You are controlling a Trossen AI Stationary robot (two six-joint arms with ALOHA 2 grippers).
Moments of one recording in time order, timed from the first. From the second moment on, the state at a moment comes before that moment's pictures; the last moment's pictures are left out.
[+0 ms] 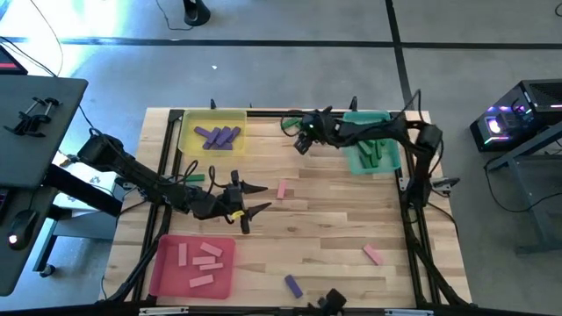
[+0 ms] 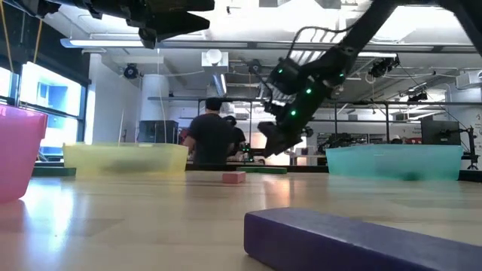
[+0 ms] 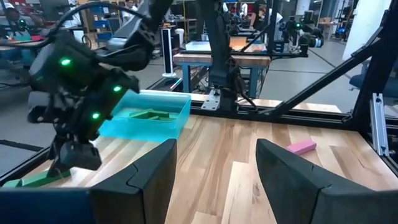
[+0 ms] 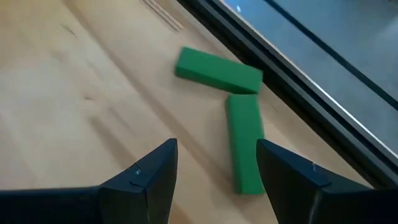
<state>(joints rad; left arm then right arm) -0.41 1.37 0.58 0.70 -0.68 -0.05 -0.49 1.88 1.07 0.02 0.25 0.06</state>
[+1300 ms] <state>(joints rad) -0.44 1.37 0.58 0.61 -0.68 -0.15 -0.24 1.61 1.07 -0.61 0.38 0.00</state>
